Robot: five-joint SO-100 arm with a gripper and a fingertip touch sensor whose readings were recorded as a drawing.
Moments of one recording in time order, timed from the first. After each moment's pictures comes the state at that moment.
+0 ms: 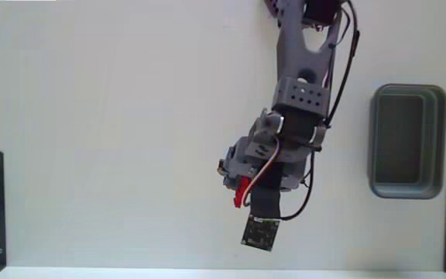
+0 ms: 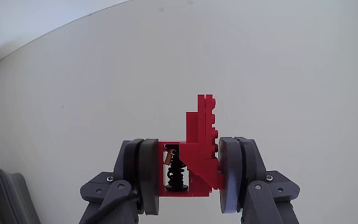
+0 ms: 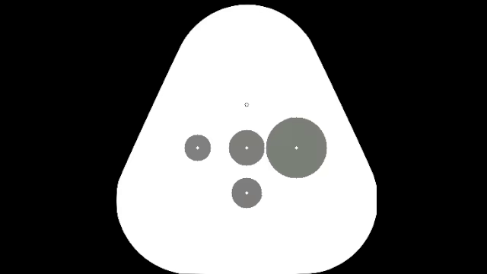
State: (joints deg) arm 13.6 89.9 67.9 78.8 -0.2
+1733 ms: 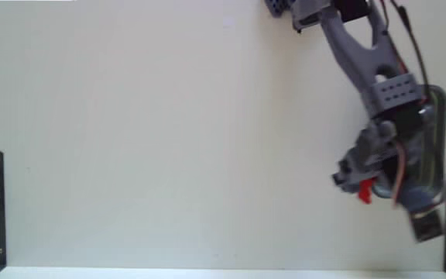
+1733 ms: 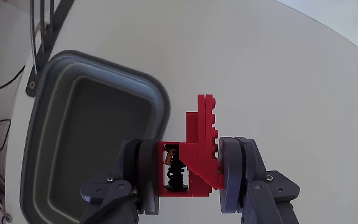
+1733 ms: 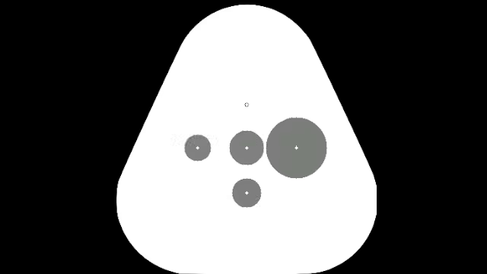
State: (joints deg) arm -21.7 89.9 67.9 80.9 -0.2
